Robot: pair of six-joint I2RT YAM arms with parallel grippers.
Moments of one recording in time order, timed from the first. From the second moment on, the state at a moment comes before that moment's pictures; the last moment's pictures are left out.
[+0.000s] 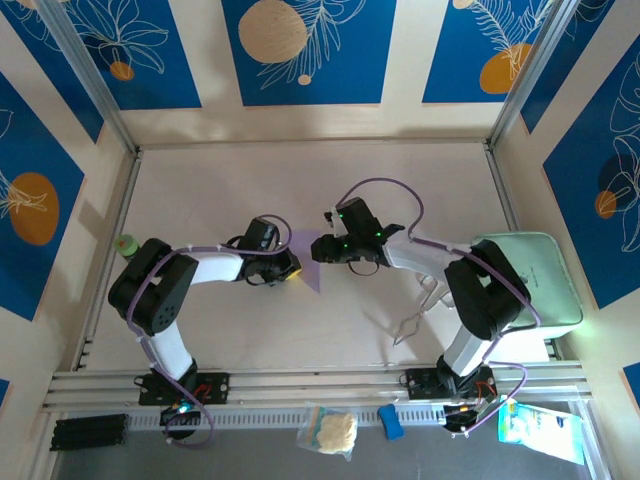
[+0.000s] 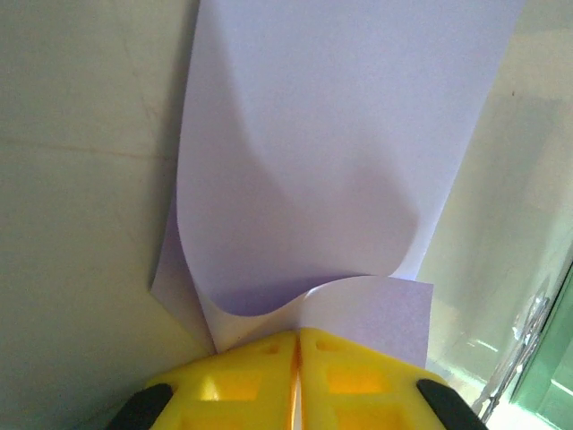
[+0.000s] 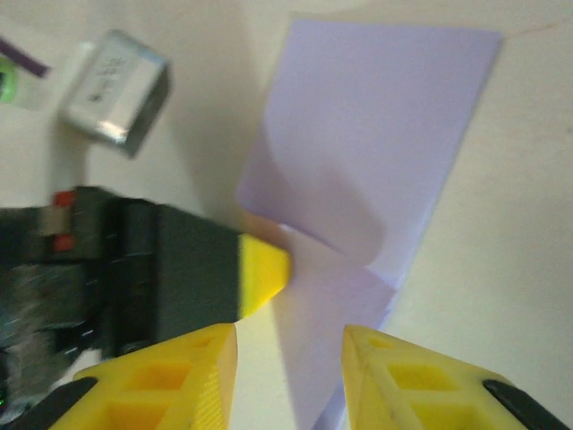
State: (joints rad) left arm -0.53 1.76 0.80 0.01 0.40 -1.03; right arm 0.63 1.66 0.99 -0.20 -0.37 0.53
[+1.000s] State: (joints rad) left arm -0.53 1.78 0.84 -0.05 0.41 -1.04; right arm 0.72 1.84 1.04 -0.31 -0.45 0.54
